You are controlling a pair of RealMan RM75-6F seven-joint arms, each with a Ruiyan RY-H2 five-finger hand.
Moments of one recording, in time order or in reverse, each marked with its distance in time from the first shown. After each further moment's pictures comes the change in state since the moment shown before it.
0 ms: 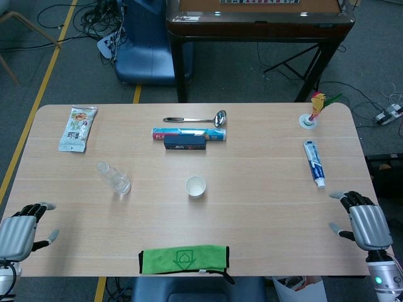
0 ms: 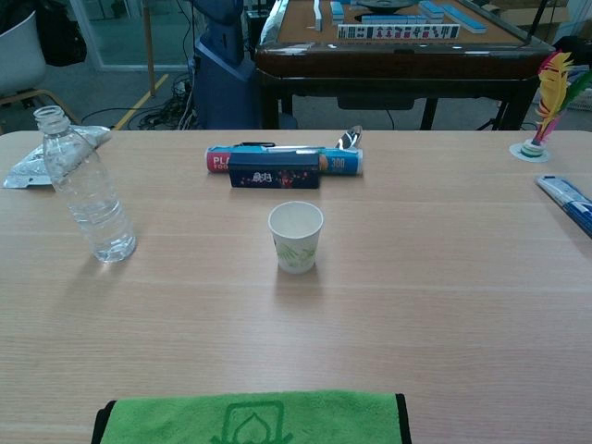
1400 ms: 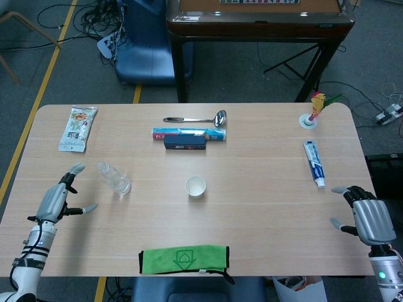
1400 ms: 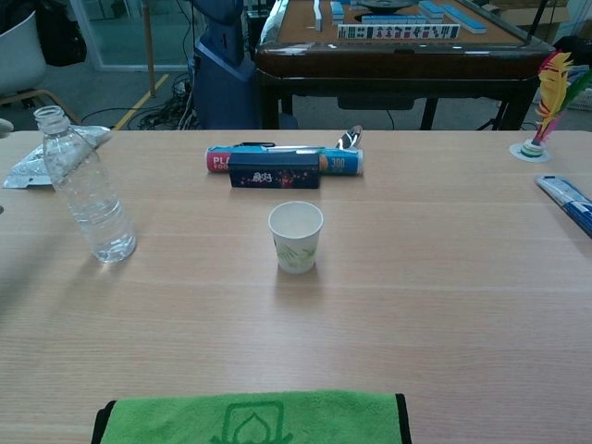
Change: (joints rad) left arm -0.238 -0.128 -0.173 0.094 -0.230 -0.364 -0.457; right arm 0.018 0.032 0.021 -0.014 0.020 -0.010 0.062
